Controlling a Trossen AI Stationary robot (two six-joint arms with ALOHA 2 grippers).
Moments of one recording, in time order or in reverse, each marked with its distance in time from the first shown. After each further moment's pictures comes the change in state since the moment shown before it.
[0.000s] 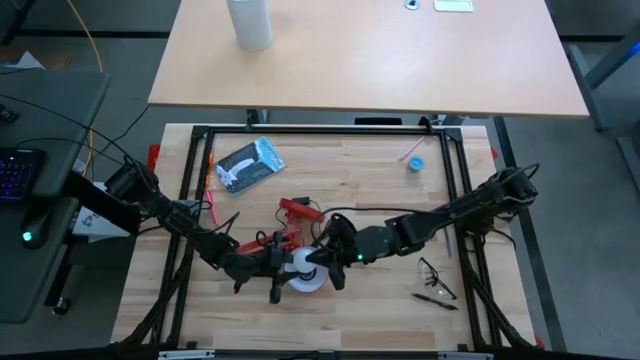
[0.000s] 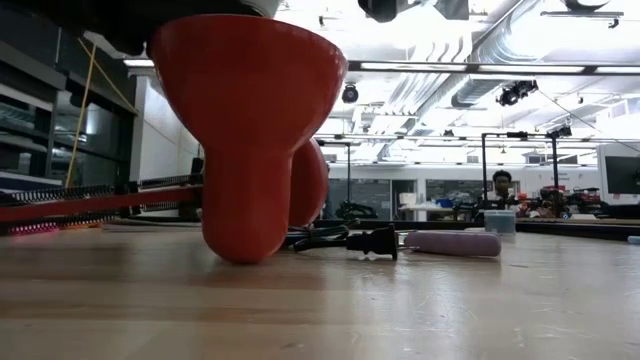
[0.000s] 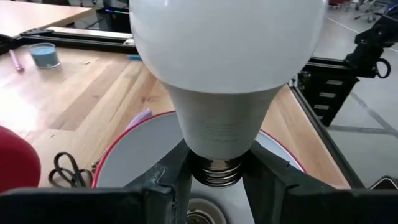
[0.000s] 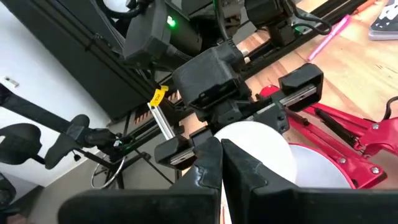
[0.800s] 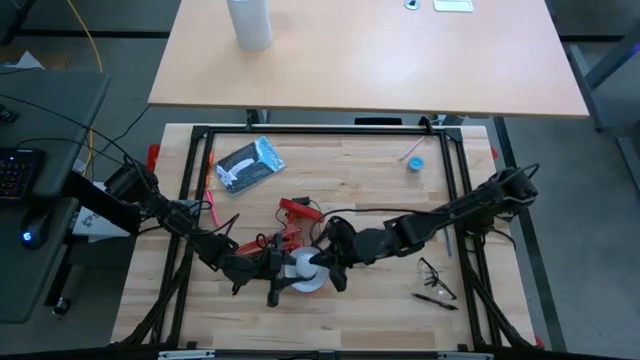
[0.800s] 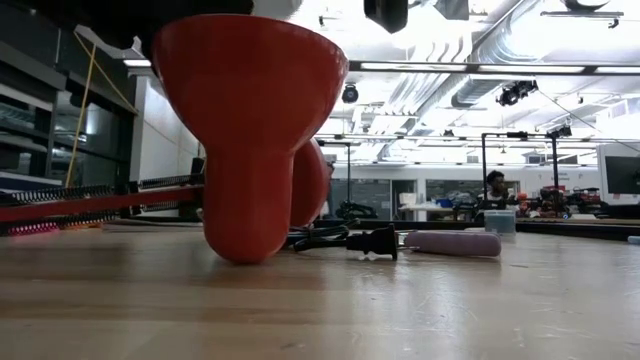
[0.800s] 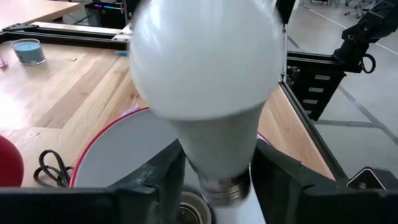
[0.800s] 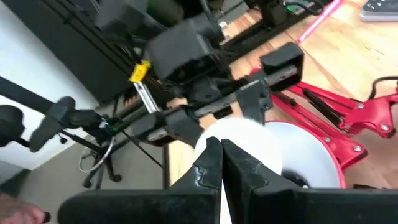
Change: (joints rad) left arm -0.008 -0.002 0.000 -0.026 0.021 -0.011; right arm -0.003 0.000 -0.002 -0.083 -0.017 -0.008
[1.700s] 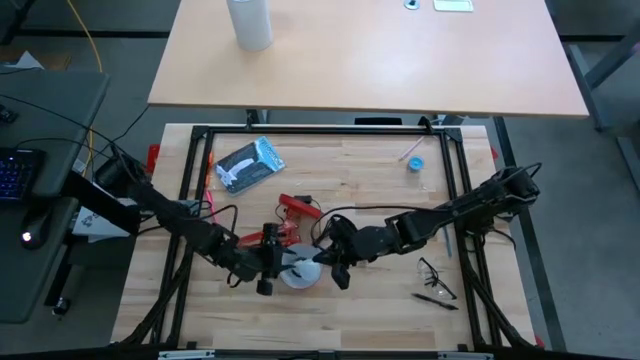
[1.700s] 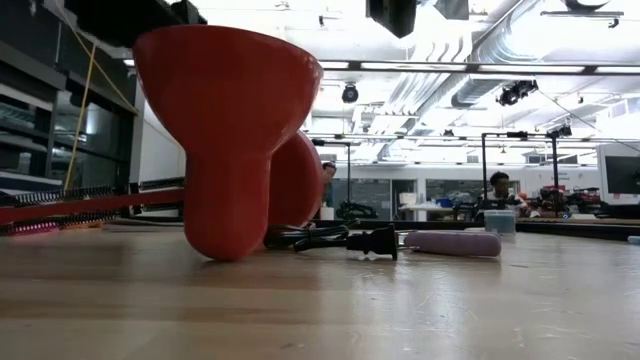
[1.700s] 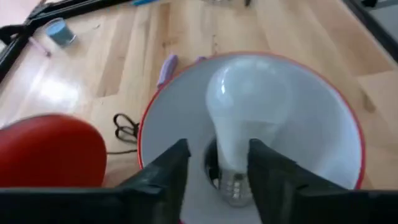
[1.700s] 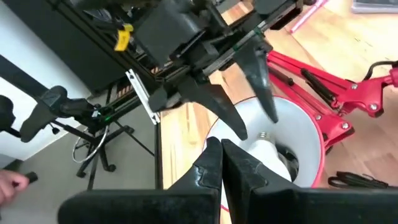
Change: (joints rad) left arm 0.035 -0.175 0.169 -0.643 0.030 0.175; right arm -0.007 -0.020 0.000 -0.072 -0.024 -0.010
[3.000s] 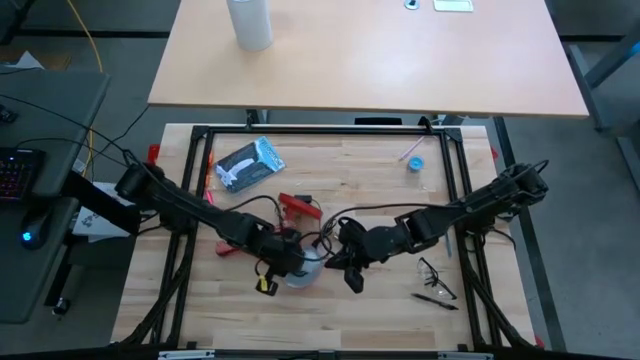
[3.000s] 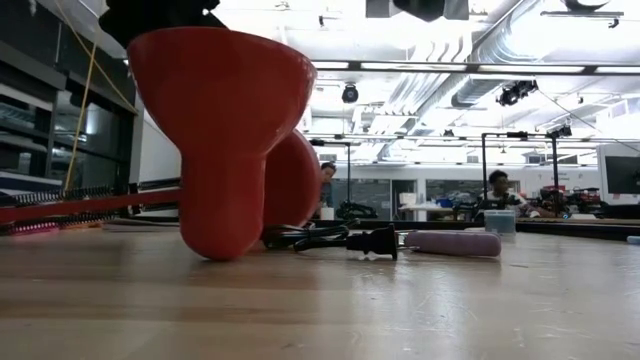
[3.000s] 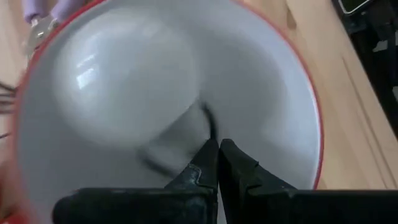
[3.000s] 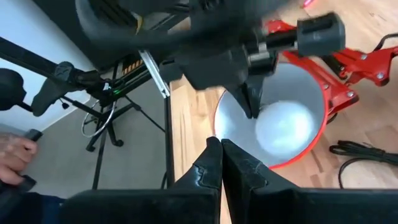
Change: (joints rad) left arm 0.202 0.234 0.359 -0.524 0.569 0.122; right arm 0.028 -0.077 0.000 -0.132 -0.064 0.016
